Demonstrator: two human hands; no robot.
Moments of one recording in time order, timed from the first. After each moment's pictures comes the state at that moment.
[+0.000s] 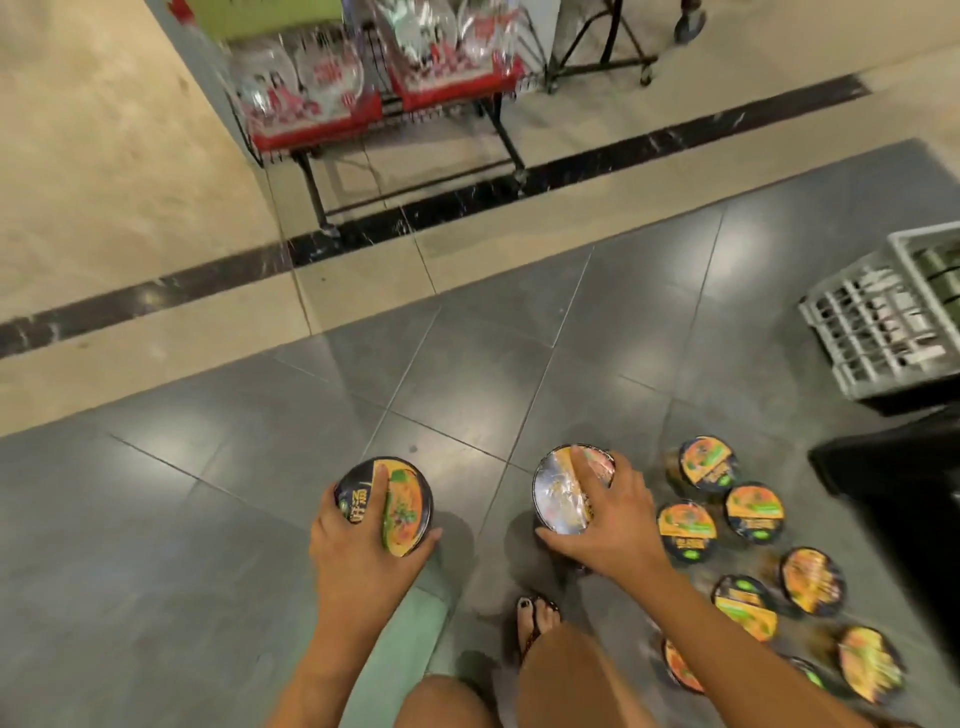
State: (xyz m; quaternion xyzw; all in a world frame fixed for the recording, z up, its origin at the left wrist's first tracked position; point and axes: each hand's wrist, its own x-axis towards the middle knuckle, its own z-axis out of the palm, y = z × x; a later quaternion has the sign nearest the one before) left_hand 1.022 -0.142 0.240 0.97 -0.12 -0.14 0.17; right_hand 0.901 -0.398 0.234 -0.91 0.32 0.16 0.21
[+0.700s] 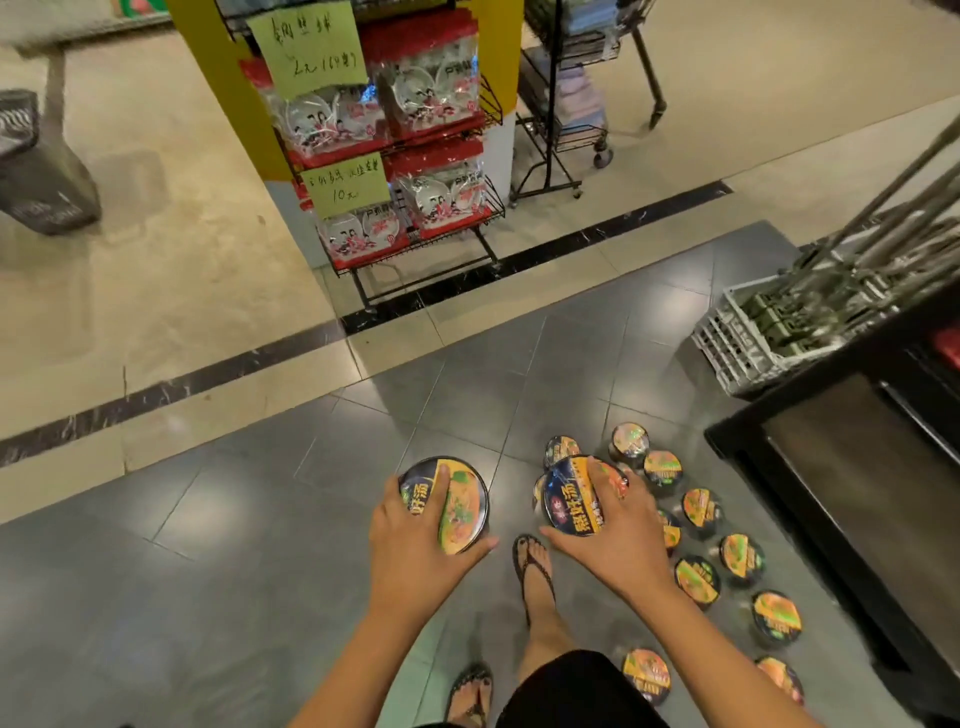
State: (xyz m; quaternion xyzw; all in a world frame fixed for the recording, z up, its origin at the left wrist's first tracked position) left_hand 0.860 -0.051 0.606 0.95 -0.24 -0.17 0.13; right_hand 0.726 -0.254 0.598 -0.87 0.41 0.05 0.25
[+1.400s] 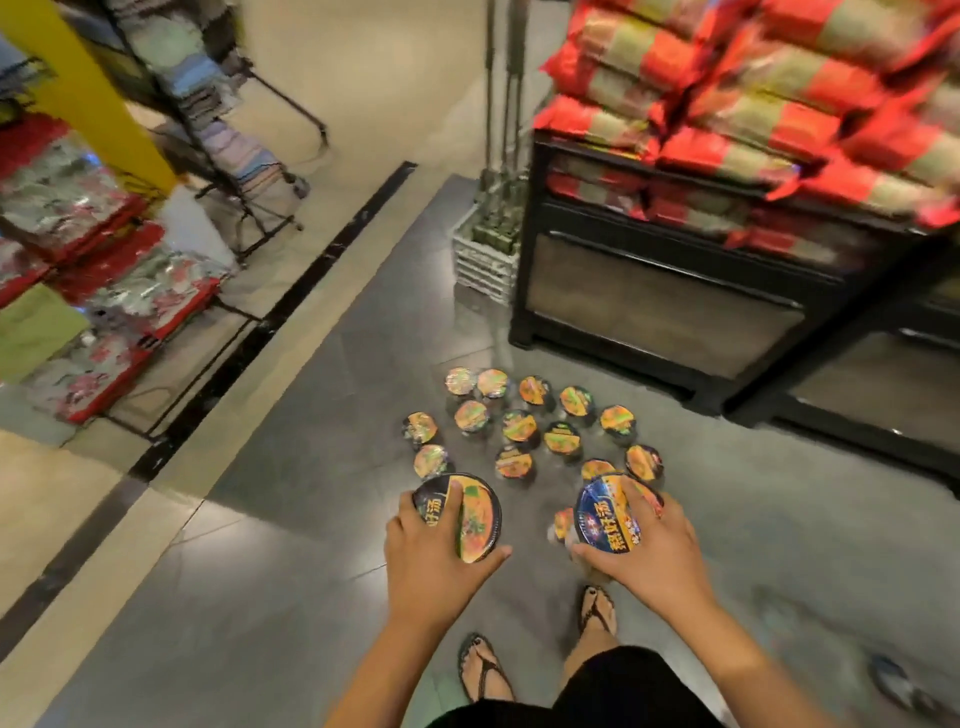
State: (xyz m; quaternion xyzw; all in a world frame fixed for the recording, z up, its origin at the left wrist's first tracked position) left_hand 0.699 -0.064 0.628 0.80 -0.56 -0.21 0.02; right_hand 0.452 -0.114 0.633 -0.62 0.73 -0.05 0.29
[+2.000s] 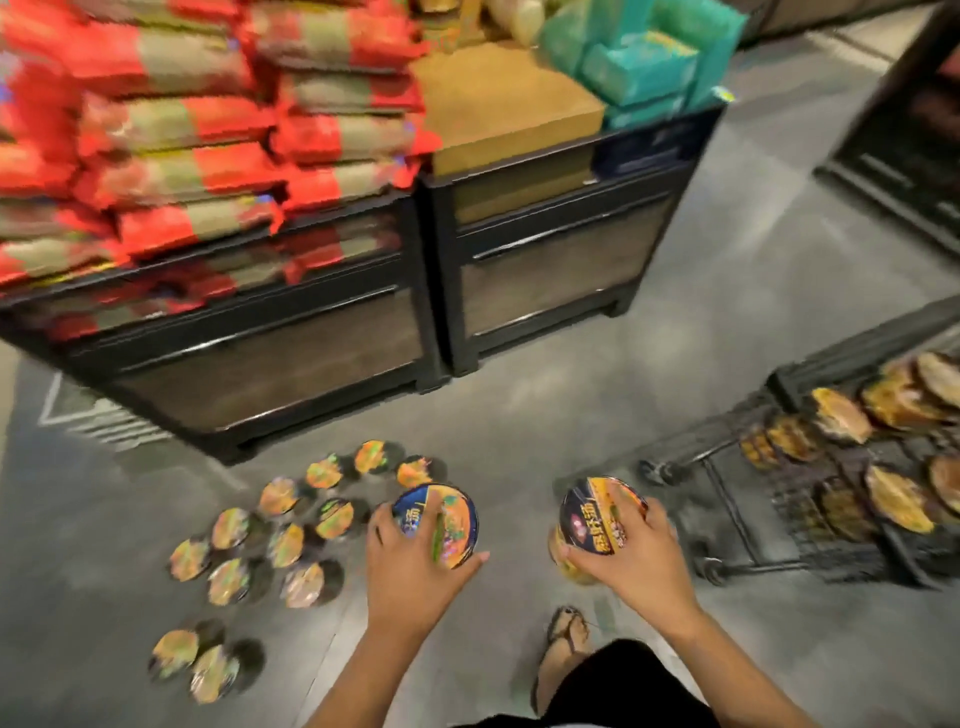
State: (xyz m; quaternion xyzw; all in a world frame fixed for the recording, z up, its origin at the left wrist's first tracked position) left_hand 0.333 -0.186 0.629 0.55 -0.81 -0.20 -0.05; right_hand 0.126 -0.041 0.641 -0.27 0.90 -0.21 0.28
